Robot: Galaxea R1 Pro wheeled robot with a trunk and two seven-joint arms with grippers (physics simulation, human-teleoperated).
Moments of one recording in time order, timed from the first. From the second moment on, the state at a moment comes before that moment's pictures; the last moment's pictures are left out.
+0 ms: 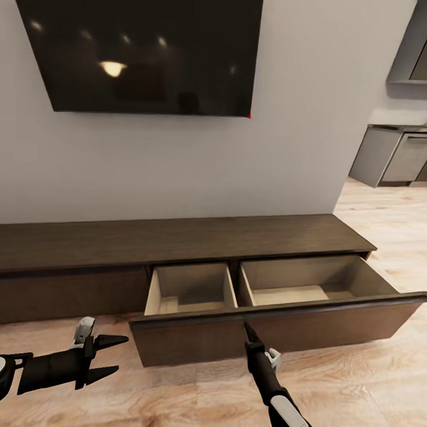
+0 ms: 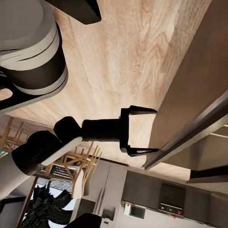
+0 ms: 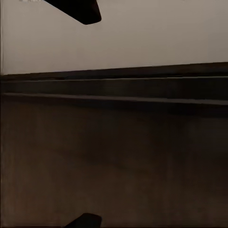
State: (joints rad) left arm -0.16 0.60 -0.17 -1.41 1.92 1.01 0.08; right arm -0.45 0.11 0.08 -0.41 -1.37 0.00 0.67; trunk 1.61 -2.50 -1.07
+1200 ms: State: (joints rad) left arm -0.16 0.61 -0.15 -1.22 1.39 0.94 0.15; right arm -0.44 0.07 0.08 -0.30 -1.11 0.47 0.44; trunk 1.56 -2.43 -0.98
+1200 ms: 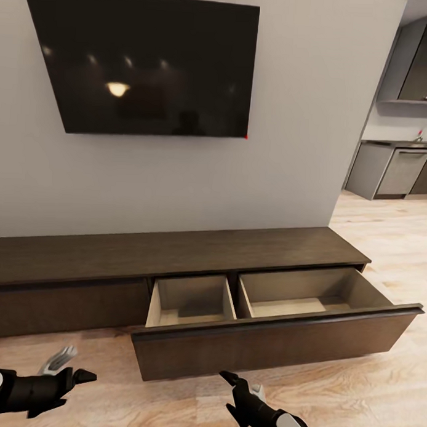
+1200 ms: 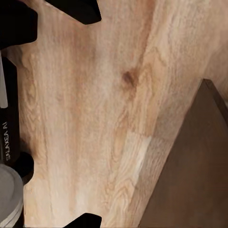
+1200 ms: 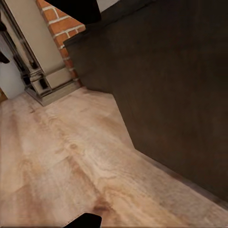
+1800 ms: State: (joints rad) left arm -0.16 0.42 -0.16 -1.01 1.04 0.72 0.13; right arm -0.44 0.07 0.08 -0.24 -1.10 0.46 0.44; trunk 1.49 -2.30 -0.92
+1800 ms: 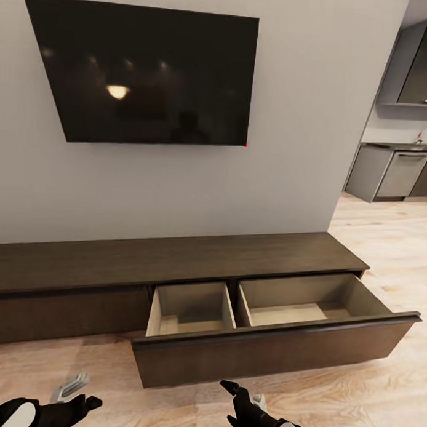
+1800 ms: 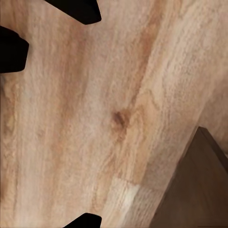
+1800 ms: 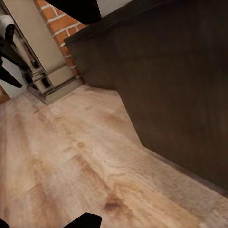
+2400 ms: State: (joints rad) left arm -0.16 0.40 -0.16 -0.96 1.04 0.71 0.13; right arm -0.44 0.07 0.07 -0.20 -1.10 0.46 0.44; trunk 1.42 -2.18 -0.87
